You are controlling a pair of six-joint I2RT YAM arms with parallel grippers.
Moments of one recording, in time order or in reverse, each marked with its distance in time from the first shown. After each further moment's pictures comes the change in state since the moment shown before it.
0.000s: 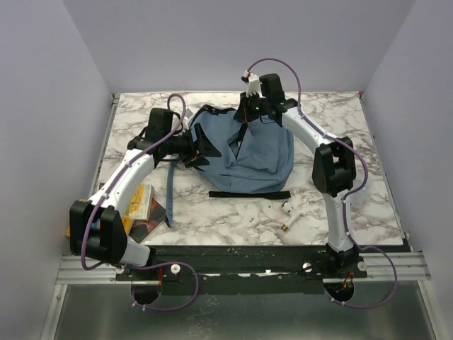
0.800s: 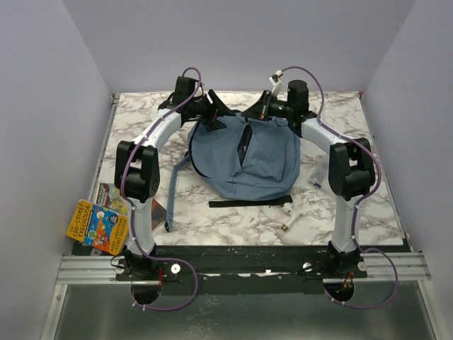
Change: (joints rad) left arm -0.008 0.661 0.625 0.129 -0.060 -0.296; right arm -0.145 -0.171 -0.433 0.565 -0.382 0.624
